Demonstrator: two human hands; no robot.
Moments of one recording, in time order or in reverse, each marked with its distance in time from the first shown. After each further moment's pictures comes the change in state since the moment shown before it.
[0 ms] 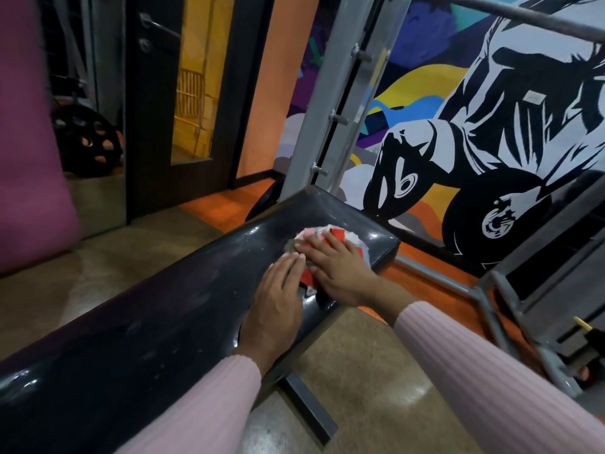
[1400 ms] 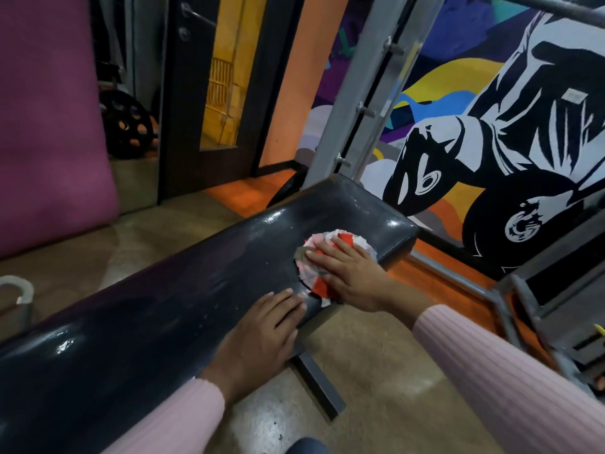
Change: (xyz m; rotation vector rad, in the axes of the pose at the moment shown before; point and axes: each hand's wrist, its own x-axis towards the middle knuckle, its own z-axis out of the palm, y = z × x) left_hand -0.098 -0.028 -0.050 0.221 -0.179 0.294; right_hand -0.036 -0.032 0.006 0.006 -0.063 -0.124
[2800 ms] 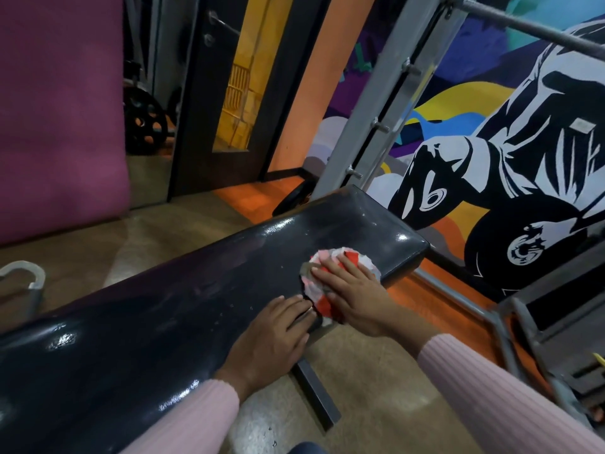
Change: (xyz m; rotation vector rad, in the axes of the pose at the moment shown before) left_hand -0.004 0.000 0.003 -0.015 0.113 -0.015; right_hand -0.009 -0.025 0.010 -0.020 0.031 -0.025
